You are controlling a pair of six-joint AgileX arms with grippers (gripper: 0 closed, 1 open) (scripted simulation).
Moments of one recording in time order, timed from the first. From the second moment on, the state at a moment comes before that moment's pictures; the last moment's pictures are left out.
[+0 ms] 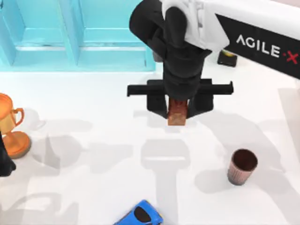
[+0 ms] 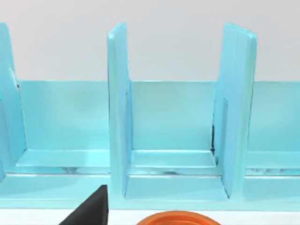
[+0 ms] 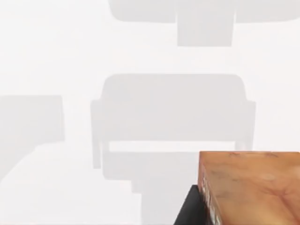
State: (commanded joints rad) left arm 0.00 0.00 0.00 0.00 0.00 0.00; right arm 0.71 2.15 1.90 -1.25 0.07 0.73
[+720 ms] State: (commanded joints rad) left arm 0.00 0.00 0.00 0.00 0.00 0.00; right arm 0.27 1.85 1.55 -1.18 0.03 0.28
